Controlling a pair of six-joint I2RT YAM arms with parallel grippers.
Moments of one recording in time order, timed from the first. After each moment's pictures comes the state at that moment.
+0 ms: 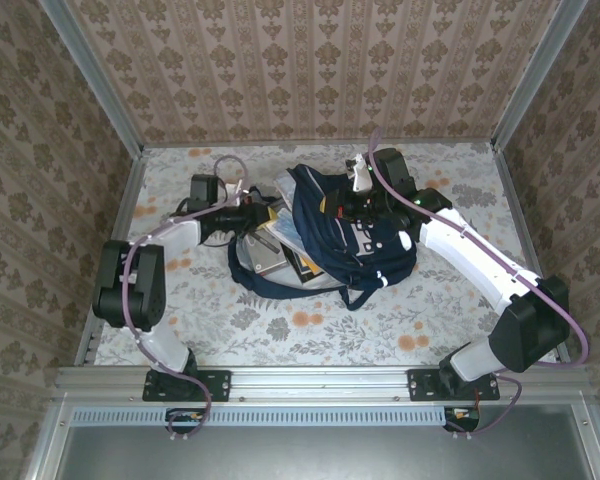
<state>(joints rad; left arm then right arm) -0.21 1.68 0.96 0.00 0.96 -0.69 0.48 1.47 1.32 -0.49 -0.44 0.68</state>
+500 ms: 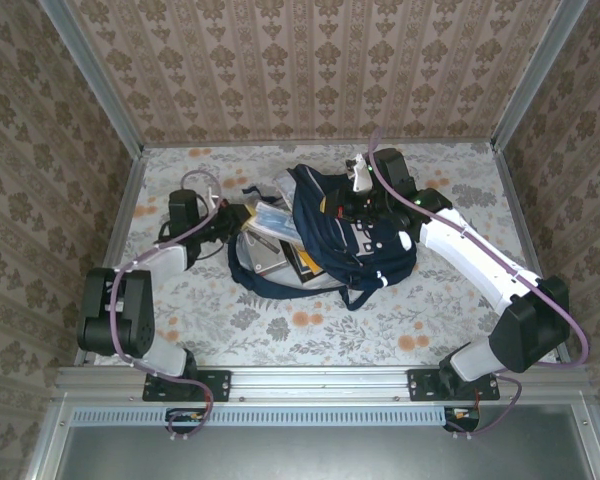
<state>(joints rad) -0.12 1.50 0.73 0.30 0.78 -1.00 0.48 1.47 1.32 -0.49 -0.44 0.69</state>
